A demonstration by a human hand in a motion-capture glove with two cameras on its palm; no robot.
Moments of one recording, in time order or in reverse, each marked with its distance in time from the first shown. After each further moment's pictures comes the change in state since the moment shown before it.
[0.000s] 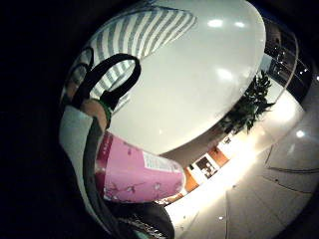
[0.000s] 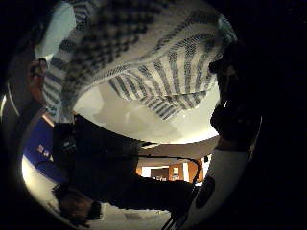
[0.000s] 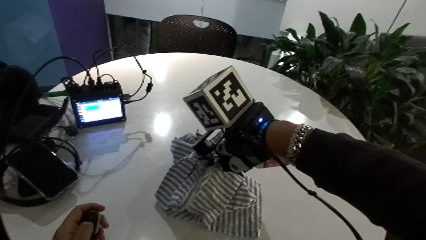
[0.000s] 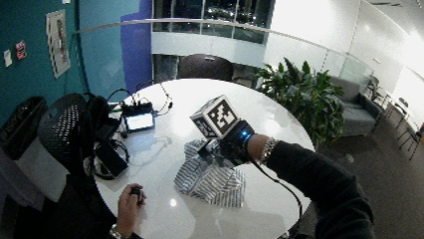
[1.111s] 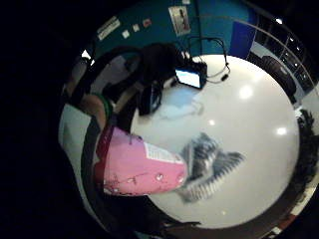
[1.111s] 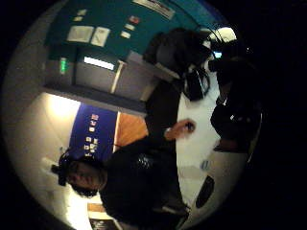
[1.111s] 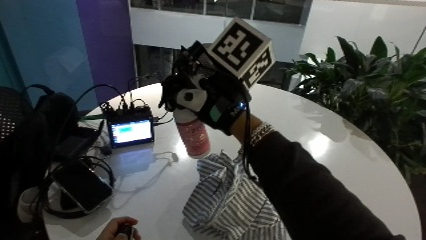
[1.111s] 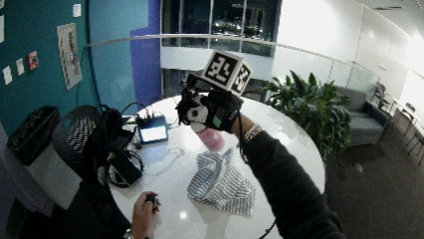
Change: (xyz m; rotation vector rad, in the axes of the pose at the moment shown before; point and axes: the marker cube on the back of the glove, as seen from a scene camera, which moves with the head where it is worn) arm -0.011 -0.011 -0.118 0.917 -0.946 -0.345
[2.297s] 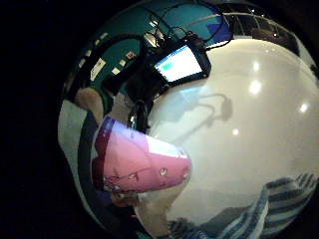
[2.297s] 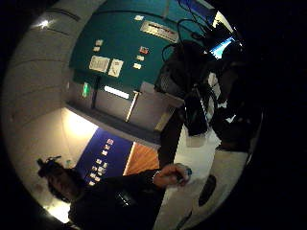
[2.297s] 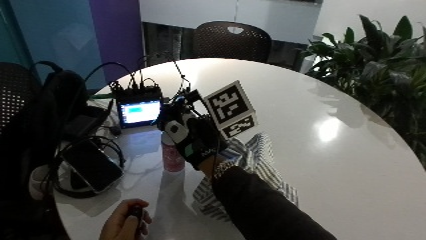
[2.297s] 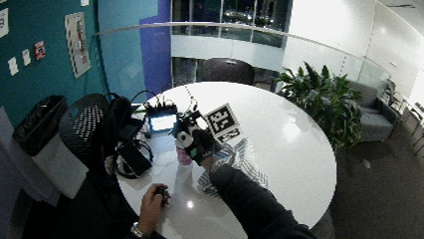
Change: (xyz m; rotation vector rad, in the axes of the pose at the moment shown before) arm 0.068 -0.008 0.084 0.359 -0.184 0.106
